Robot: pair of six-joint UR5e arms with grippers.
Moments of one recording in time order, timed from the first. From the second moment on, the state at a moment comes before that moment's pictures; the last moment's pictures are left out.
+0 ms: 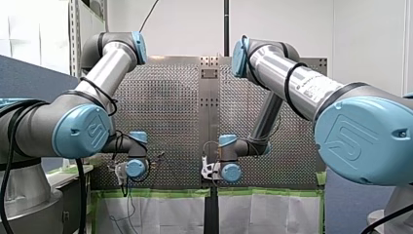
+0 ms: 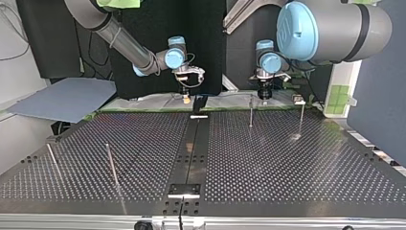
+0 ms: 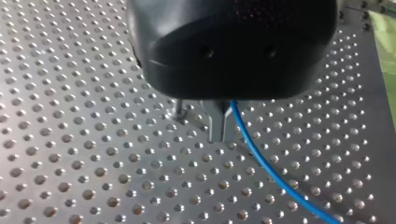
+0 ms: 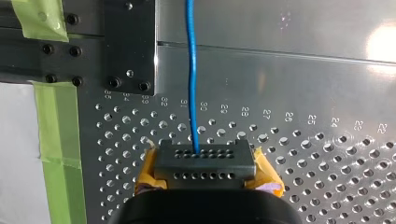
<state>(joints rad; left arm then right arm) -0.06 -2.42 -1.98 -2.03 -1.73 -1.83 2.26 -0.51 1.43 -0.75 1.76 1.54</state>
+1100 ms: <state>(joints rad) -0.01 -2.36 -1.91 -2.19 -1.71 -1.81 2.22 -0.51 1.38 -0.70 1.78 1.58</state>
